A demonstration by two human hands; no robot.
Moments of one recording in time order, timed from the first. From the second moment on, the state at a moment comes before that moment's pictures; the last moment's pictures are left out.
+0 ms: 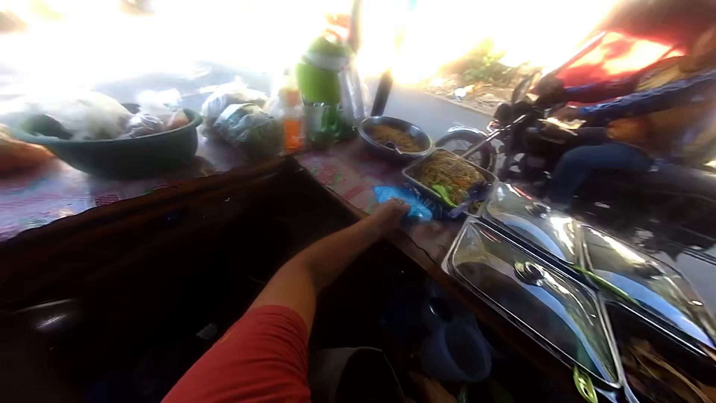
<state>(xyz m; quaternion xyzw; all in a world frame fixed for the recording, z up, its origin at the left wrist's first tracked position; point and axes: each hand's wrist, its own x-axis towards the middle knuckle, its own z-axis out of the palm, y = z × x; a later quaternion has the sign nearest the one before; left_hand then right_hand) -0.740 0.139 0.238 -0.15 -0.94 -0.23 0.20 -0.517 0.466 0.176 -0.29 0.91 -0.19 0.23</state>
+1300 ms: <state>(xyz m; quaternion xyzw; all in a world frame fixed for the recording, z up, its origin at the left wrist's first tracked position) -0.736 -0.118 0.245 -0.10 -0.91 -0.21 0.35 -0.820 0.045 0.216 -0.42 0.76 -0.40 -0.29</state>
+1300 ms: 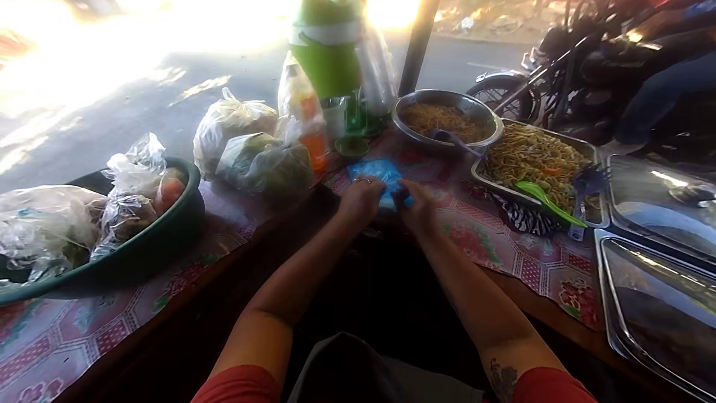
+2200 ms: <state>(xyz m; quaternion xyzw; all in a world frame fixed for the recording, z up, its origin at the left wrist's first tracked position) -0.709 -0.106 0.223 0.11 -0.87 -0.46 0.12 -0.814 0.039 0.223 -0.42 0.74 -0.45 -0.28</state>
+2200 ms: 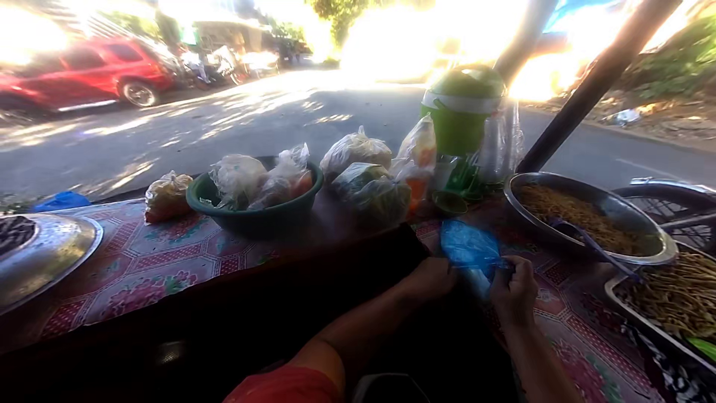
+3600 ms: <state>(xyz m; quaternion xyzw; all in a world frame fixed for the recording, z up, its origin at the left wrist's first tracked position) -0.748 -0.079 0.217 -0.06 -0.84 -0.31 0.43 -0.819 0.060 0.225 -0.45 0.76 -0.38 -0.29</state>
